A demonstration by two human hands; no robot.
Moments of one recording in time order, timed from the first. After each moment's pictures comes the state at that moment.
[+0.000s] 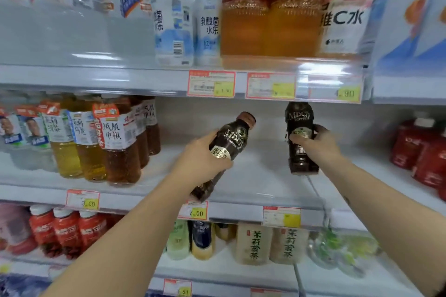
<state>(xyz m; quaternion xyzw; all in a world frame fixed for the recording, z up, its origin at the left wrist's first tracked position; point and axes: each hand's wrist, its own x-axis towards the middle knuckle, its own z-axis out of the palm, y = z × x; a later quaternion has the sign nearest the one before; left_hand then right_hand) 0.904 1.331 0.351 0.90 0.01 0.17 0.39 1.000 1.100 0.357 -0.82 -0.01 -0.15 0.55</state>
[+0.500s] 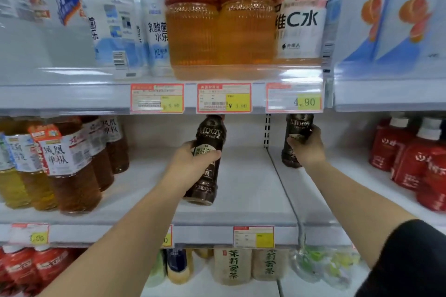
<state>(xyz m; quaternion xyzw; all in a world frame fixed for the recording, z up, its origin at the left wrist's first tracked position) 0.947 1.285 0.359 0.77 0.09 0.13 0.61 1.081 1.051 0.330 -0.78 0.02 -0.21 0.59</state>
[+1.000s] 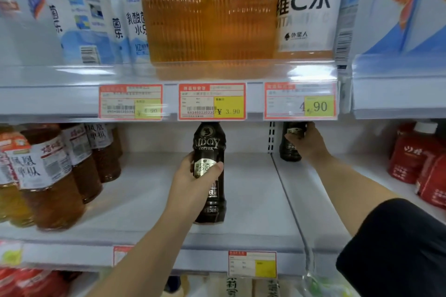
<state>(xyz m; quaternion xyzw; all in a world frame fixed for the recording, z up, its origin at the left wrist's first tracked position) 0.969 1.266 0.321 0.69 0.09 0.20 0.69 1.156 1.044 0.330 -0.85 -0.02 -0.19 0.50</state>
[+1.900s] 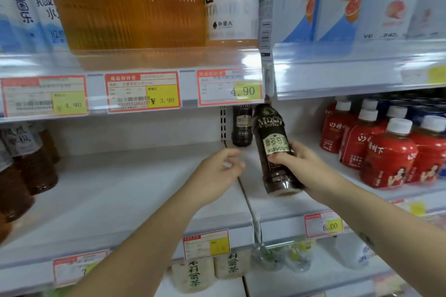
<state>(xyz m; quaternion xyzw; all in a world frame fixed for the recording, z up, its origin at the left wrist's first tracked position) 0.995 1.182 0.325 0.87 -0.13 0.01 0.47 0.991 0.993 0.333 -0.73 -0.03 0.00 0.69</state>
